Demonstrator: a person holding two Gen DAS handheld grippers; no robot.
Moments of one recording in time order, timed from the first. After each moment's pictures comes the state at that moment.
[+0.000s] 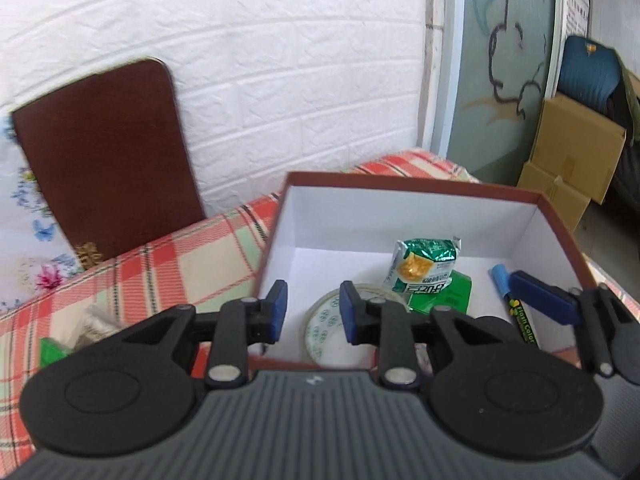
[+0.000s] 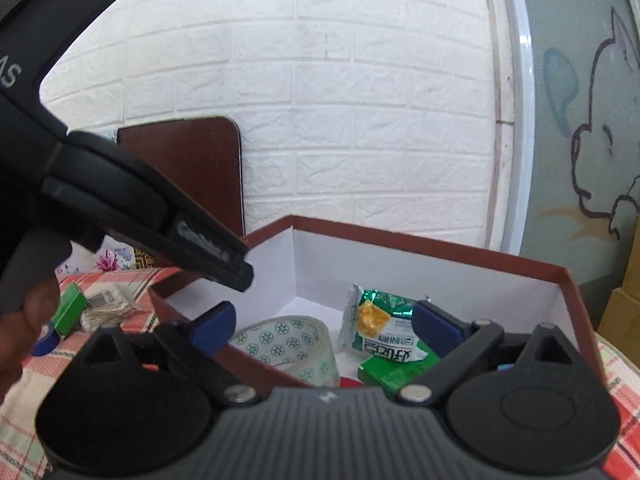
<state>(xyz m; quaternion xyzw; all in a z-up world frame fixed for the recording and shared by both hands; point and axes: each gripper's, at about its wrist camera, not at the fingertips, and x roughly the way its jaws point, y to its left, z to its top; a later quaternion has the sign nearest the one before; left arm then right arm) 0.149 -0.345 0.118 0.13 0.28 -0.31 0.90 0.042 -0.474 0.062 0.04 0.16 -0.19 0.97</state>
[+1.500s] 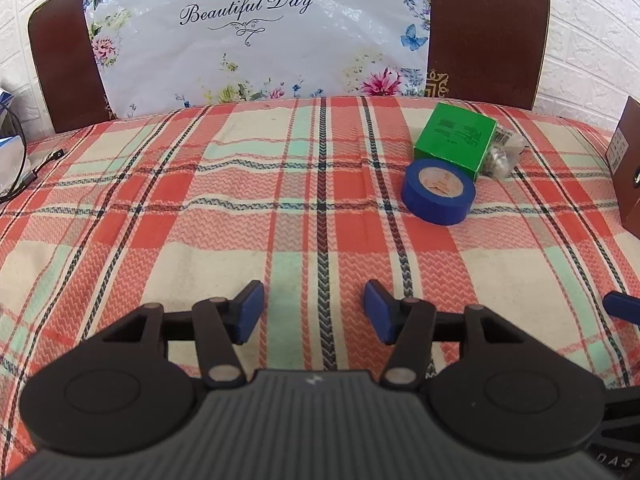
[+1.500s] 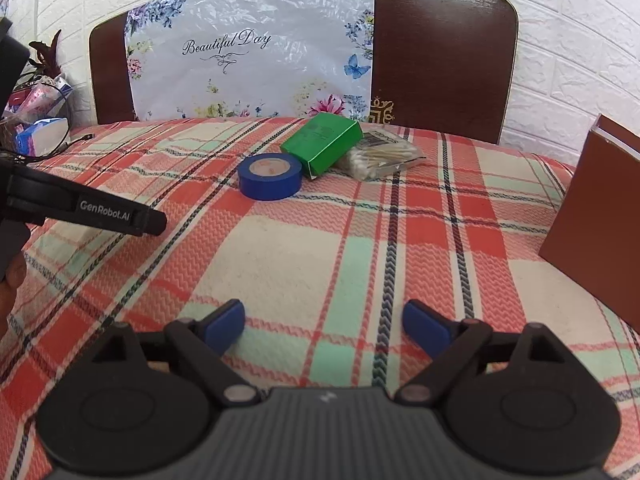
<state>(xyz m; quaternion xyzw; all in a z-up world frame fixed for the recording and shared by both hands) 0.168 -0.047 0.004 0.04 0.35 -0.05 0.93 0.113 -0.264 -0.005 -0.01 0.33 0.00 0.94</state>
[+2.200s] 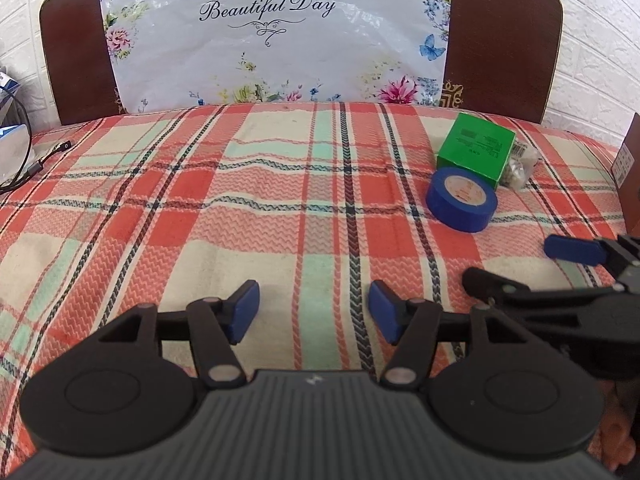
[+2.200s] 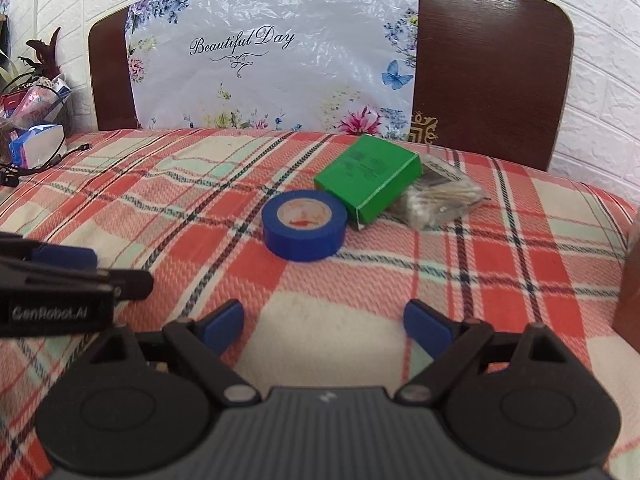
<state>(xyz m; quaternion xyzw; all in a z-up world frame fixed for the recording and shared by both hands) 0.172 -0.026 -0.001 0.02 0.34 -0.05 0.94 0.189 -0.233 -0.006 -0.02 0.33 0.02 0.94</state>
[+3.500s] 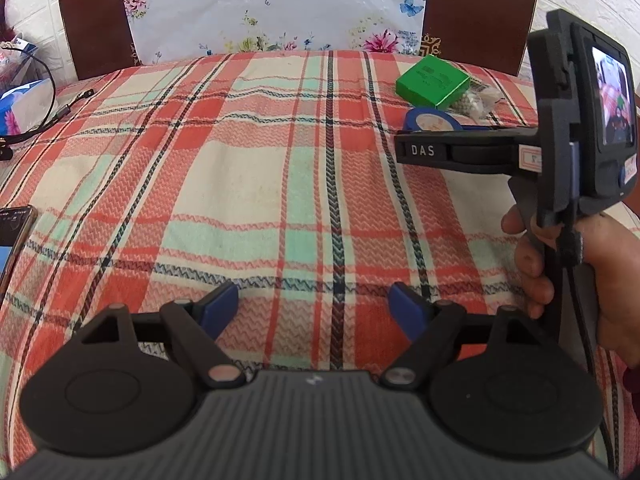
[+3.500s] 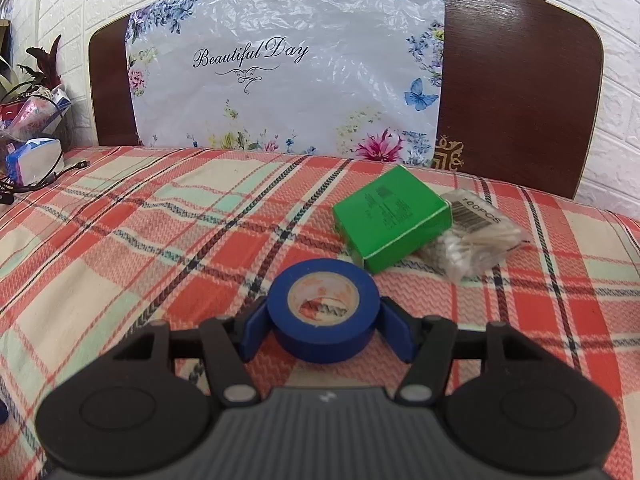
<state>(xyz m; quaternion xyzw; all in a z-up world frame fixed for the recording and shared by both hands) 0.098 -0.028 0.007 0.02 0.41 -0.05 0.91 0.220 -0.216 -0.004 -0.02 0.31 0.03 0.95</state>
